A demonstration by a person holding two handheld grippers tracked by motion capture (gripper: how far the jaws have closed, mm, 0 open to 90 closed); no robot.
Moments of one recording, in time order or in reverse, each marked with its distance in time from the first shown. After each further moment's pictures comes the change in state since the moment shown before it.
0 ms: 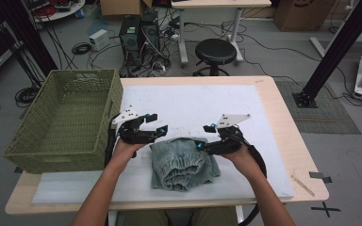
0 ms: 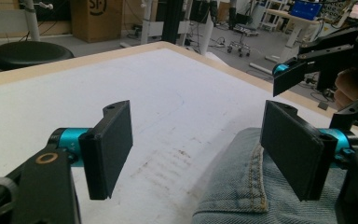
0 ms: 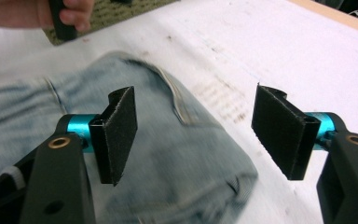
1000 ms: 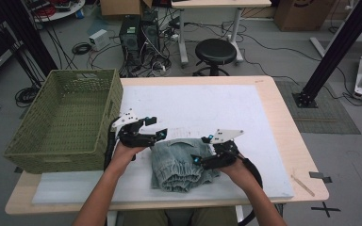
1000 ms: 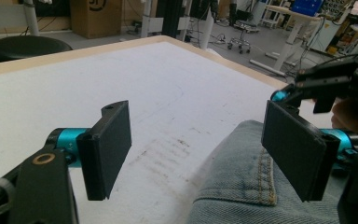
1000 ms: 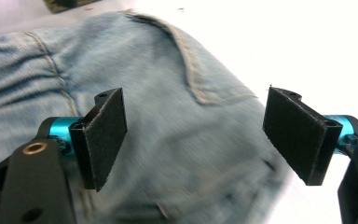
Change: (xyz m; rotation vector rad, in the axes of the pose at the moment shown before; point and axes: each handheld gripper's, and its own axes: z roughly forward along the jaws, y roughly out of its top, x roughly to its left) left arm -0.002 -0.011 -0.002 0.013 0.004 0.003; right arm 0.015 -0.038 0.014 0.011 -0.016 -0.023
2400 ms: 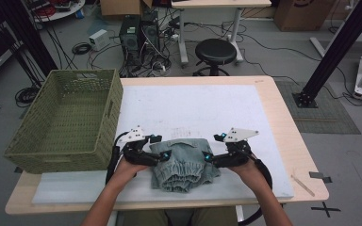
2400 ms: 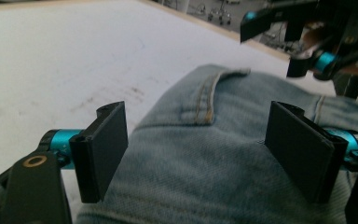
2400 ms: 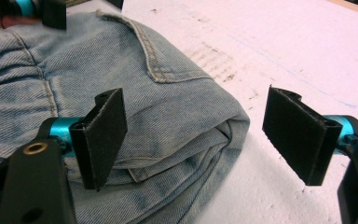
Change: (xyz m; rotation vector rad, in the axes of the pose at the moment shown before) left arm -0.028 -0.035 -0.002 0.125 -0.087 0.005; right arm -0.011 -0.009 -0.026 -0.020 -0.071 0.035
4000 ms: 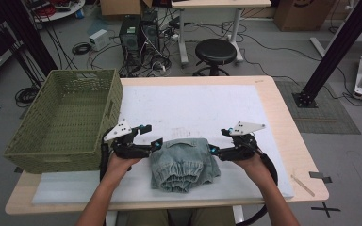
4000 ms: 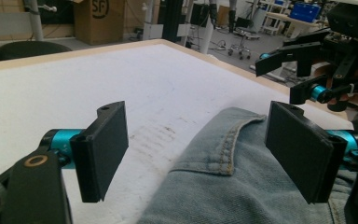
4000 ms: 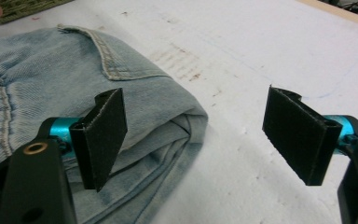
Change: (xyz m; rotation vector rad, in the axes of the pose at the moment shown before) left arm 0.005 0.021 -0.029 -0.160 0.102 0.000; right arm -0.018 0.007 -0.012 0.018 -0.066 0.036
